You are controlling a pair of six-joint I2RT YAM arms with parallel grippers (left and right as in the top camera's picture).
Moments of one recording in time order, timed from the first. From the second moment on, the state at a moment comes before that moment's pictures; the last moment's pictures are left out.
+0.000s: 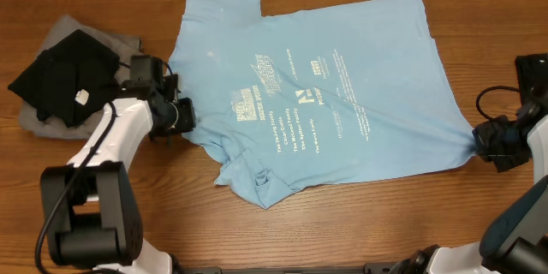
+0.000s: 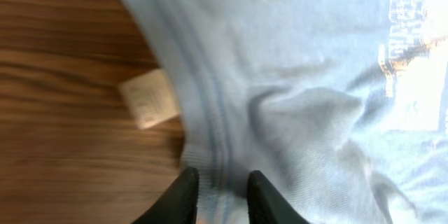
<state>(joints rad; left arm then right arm) 0.05 1.75 1.08 -0.65 0.19 -0.14 -0.58 1.65 1.13 -0.92 -0.04 0.64</state>
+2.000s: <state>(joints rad) 0.03 1.86 1.05 -0.93 0.31 -0.16 -0.58 1.65 1.13 -0.94 -0.03 0.63</state>
